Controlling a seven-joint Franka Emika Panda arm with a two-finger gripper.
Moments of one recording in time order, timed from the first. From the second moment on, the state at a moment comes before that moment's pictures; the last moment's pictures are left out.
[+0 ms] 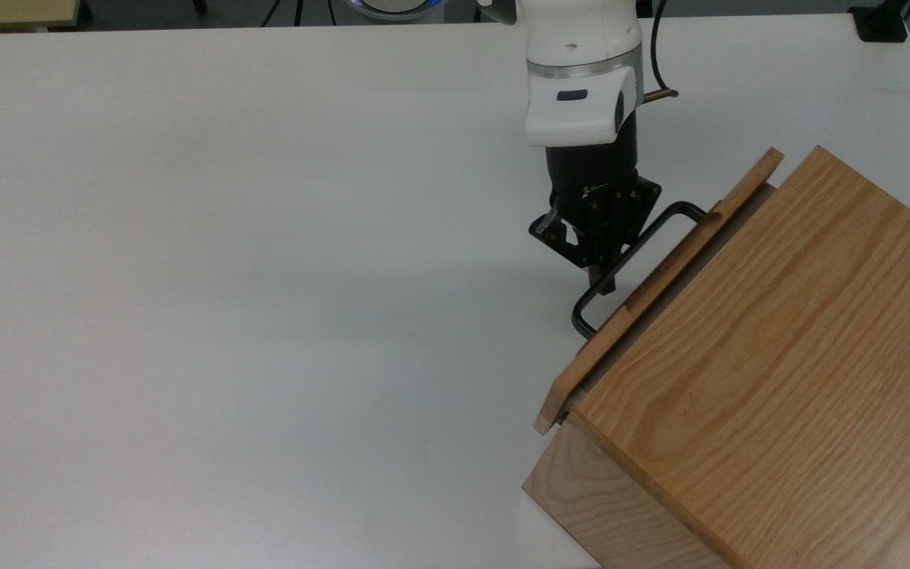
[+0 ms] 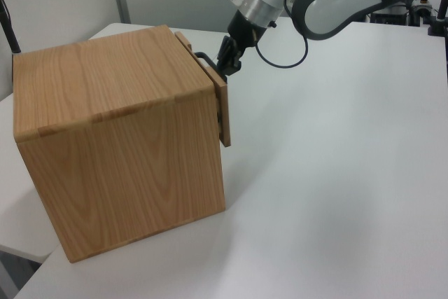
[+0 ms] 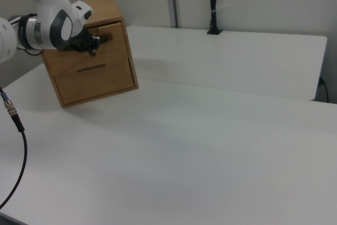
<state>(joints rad) 0.21 0.40 0.13 -1.50 -0.03 2.51 -0.22</state>
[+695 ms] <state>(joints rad) 0.21 0.42 0.13 -1.51 0.00 2.66 -0.19</state>
